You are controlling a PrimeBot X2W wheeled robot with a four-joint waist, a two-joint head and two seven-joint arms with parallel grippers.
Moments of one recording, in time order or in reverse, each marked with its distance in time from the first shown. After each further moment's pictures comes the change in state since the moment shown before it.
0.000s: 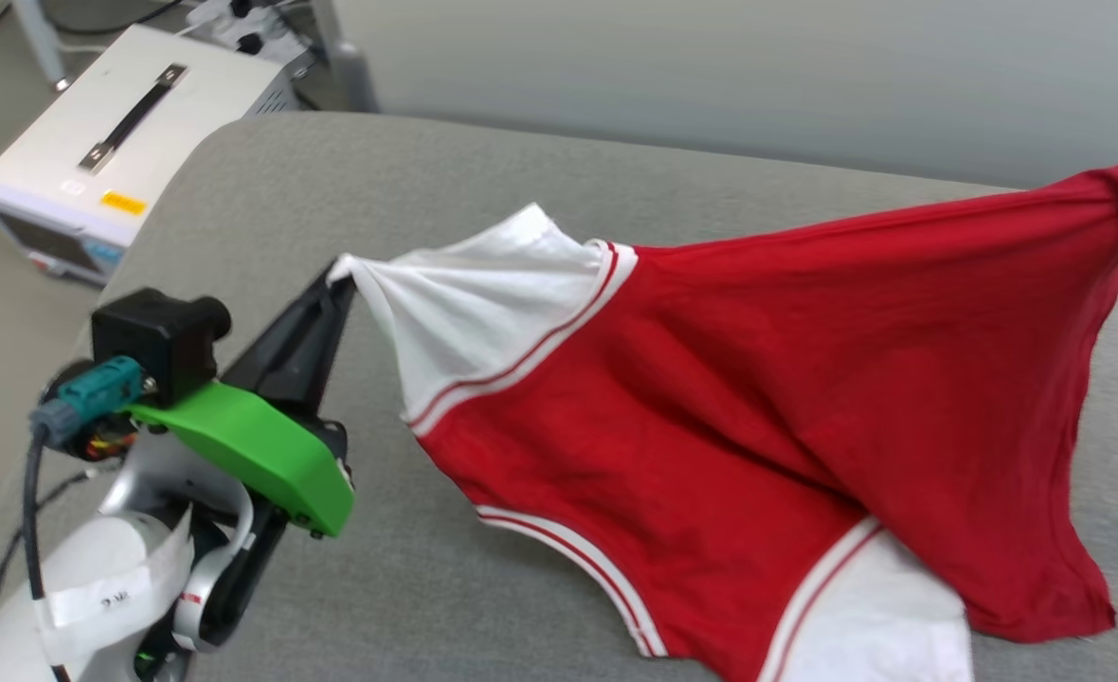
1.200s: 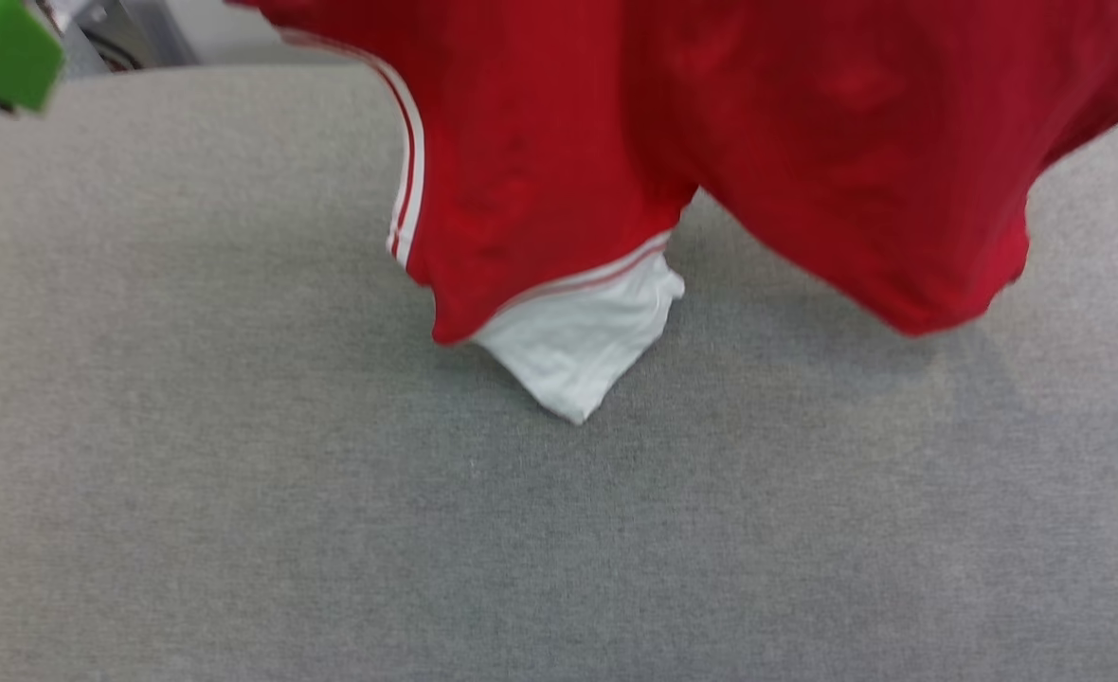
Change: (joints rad) left arm -0.700 0.150 0.093 0.082 0.133 -0.179 0.130; right arm -0.299 0.048 -0.133 -0.107 -0.076 0.000 -0.212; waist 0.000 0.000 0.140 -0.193
